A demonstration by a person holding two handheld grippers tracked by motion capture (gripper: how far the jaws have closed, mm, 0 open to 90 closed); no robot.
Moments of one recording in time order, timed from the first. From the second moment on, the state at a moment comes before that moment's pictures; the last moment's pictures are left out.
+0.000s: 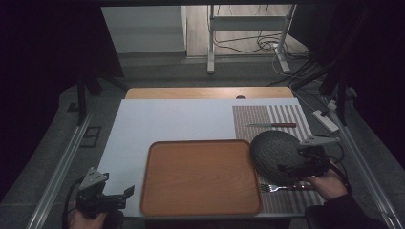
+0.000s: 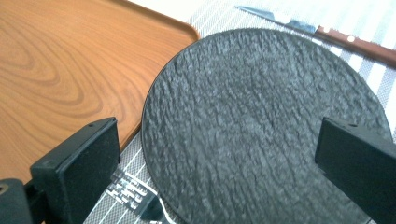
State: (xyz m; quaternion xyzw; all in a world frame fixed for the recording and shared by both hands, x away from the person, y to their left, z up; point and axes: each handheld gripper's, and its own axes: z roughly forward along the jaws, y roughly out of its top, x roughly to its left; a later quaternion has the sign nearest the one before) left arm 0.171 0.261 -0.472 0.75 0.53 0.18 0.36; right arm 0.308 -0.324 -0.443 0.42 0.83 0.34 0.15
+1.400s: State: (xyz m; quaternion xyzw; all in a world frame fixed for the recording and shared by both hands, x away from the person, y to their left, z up) left arm 0.173 0.261 -0.472 0.75 0.53 0.18 0.36; right arm 0.424 -0.304 -0.460 0.45 0.83 0.31 0.15
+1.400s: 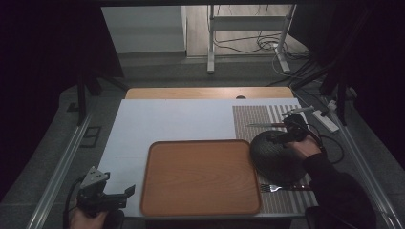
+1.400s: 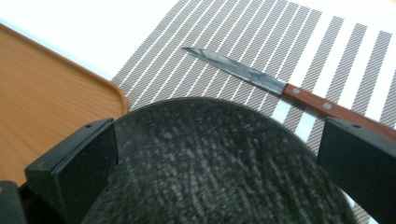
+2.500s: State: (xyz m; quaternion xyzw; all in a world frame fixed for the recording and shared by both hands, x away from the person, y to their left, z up) left arm 0.173 0.262 -0.472 0.75 0.53 0.17 0.36; right arm 0.497 -0.324 -0.480 0.51 0.81 0.25 0.17
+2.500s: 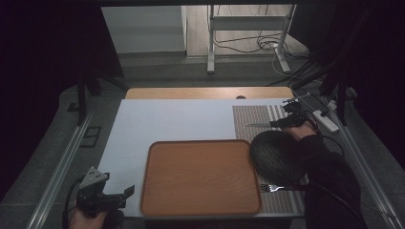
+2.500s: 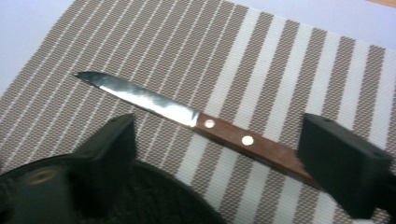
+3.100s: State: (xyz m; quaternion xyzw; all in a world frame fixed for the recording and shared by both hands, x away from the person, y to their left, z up) left arm 0.172 0.262 -0.472 0.75 0.53 0.17 0.36; right arm 0.524 -0.347 -0.488 0.50 0.82 0.22 0.16
